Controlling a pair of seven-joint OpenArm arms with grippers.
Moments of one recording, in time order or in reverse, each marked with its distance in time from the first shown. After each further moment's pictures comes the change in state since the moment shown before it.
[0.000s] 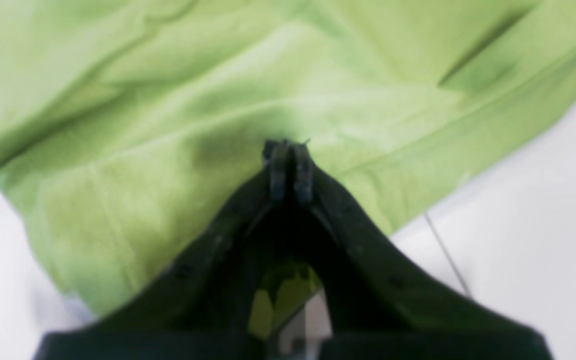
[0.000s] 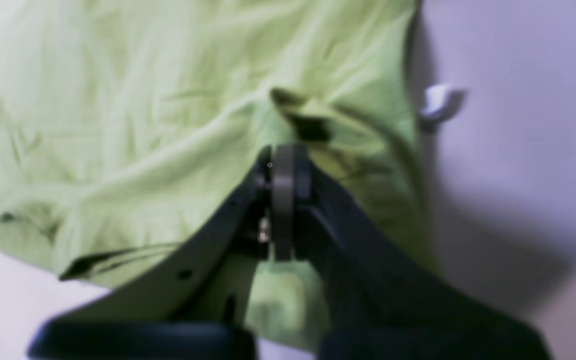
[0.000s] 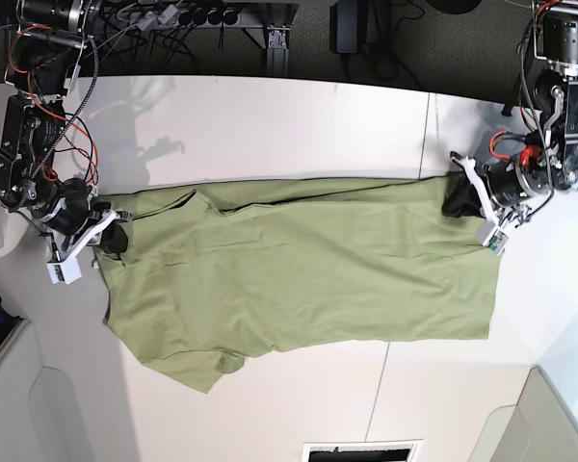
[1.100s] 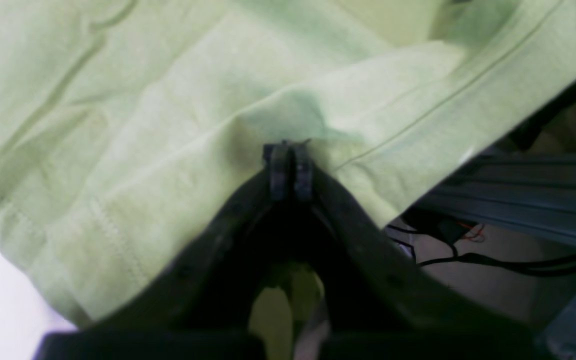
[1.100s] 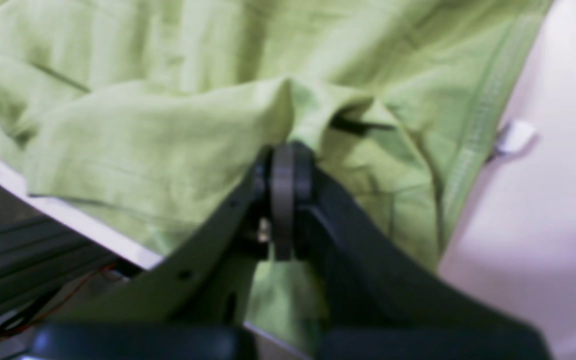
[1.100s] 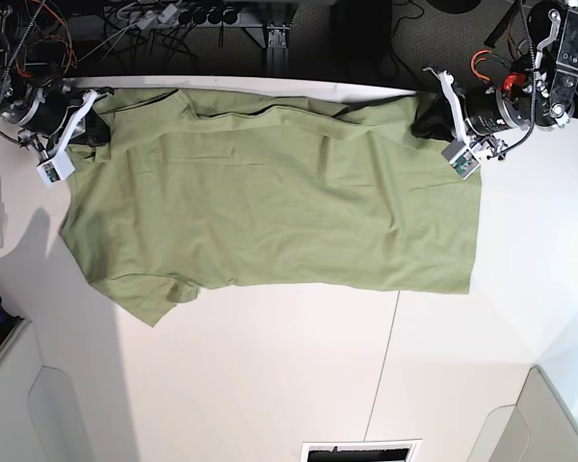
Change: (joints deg) left arm 21.2 -2.6 2.4 23.1 -4.5 0.7 7.1; right arm -28.5 11.3 -0.3 24.7 7.5 0.0 -7.5
